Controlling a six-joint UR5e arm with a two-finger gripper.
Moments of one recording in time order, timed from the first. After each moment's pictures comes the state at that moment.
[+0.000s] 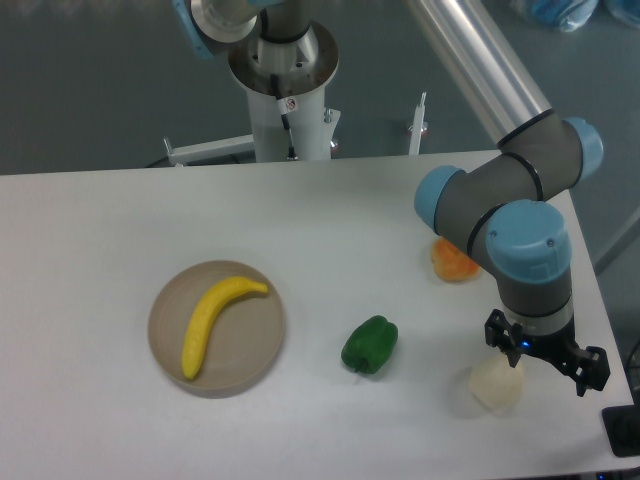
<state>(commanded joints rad) 2.38 -2.27 -1.17 -0.89 1.75 1.22</state>
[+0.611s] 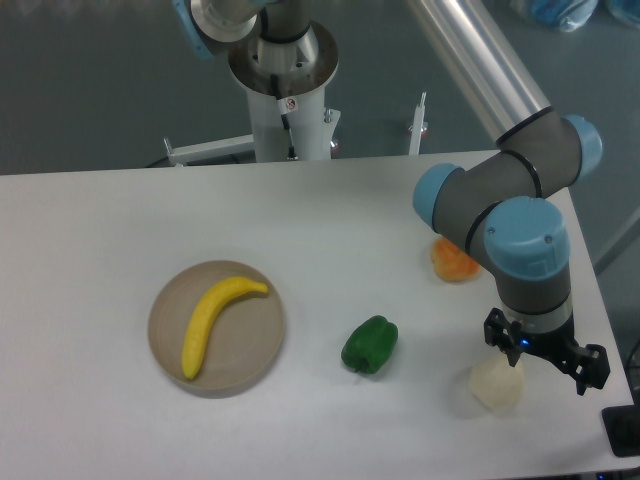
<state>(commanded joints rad) 2.37 -2.26 -1.18 -0.88 1.74 1.20</state>
